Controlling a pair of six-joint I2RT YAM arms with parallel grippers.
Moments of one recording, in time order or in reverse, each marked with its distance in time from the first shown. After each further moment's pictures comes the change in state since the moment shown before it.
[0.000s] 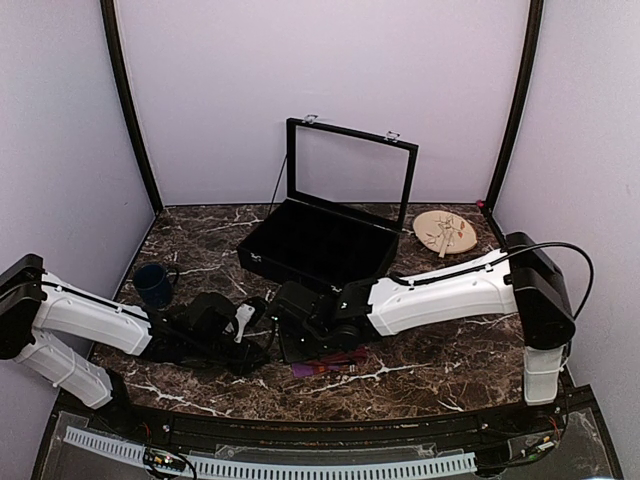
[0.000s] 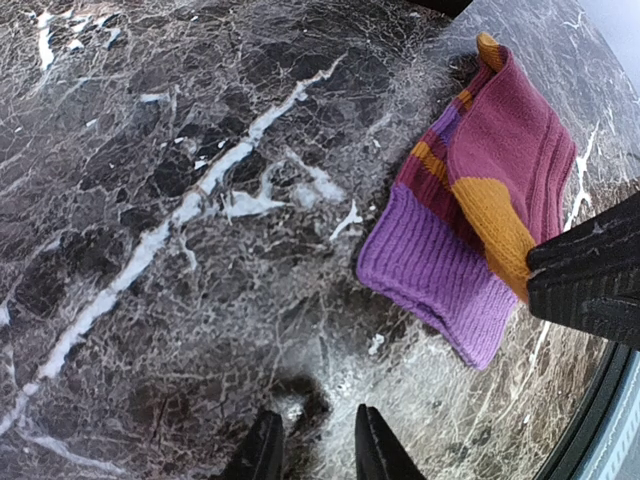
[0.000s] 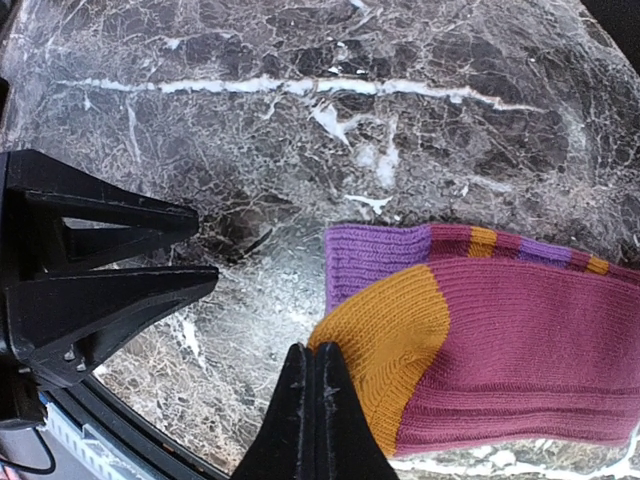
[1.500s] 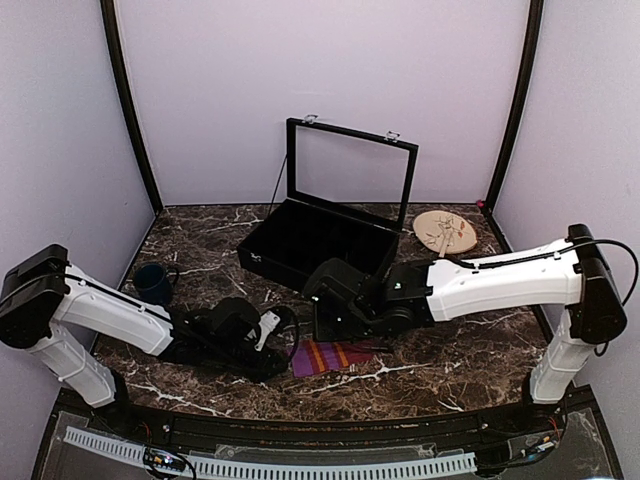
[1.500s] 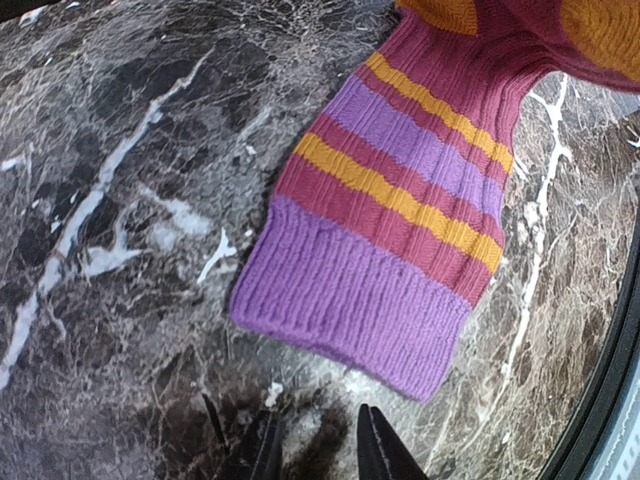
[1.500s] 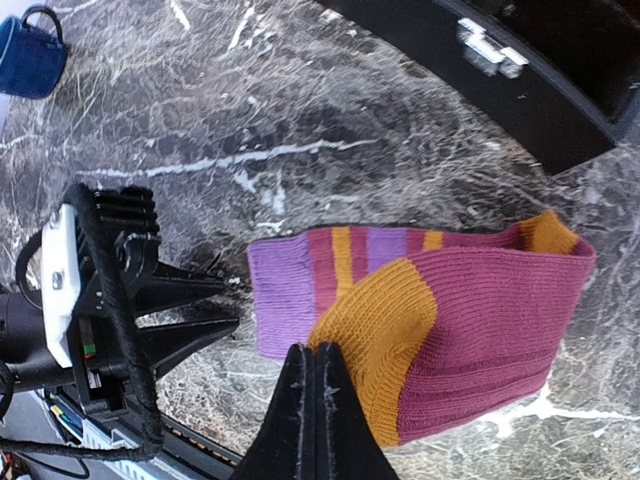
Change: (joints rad) left arm -0.091 0.146 0.109 0.006 -0.003 0.085; right arm -0.029 -0.275 -0.171 -0.048 0.140 0.105
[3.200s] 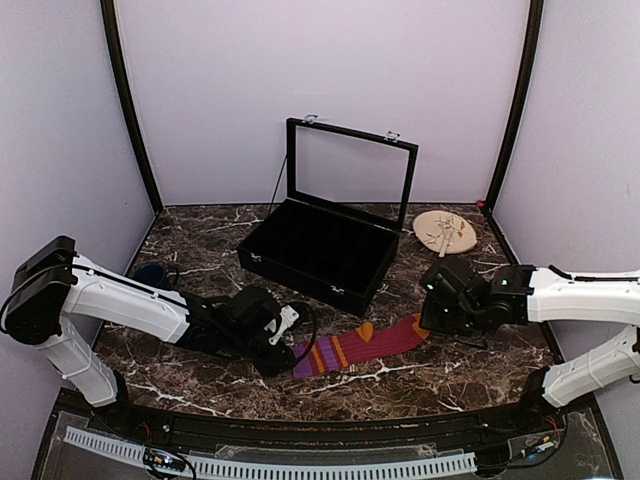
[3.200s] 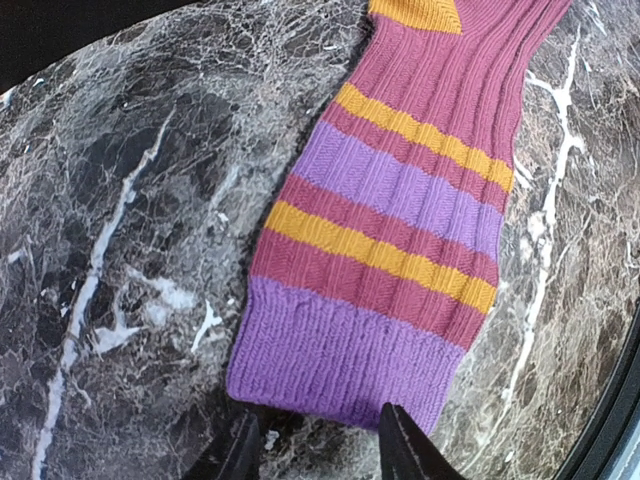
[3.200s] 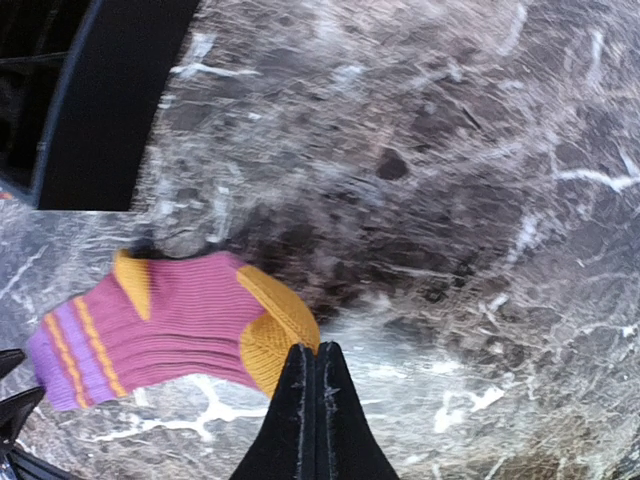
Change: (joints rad) left arm -0.026 0.069 0.186 -0.196 -0.063 0.146; right arm -0.322 -0.530 -0.551 -0.096 0.052 0.077
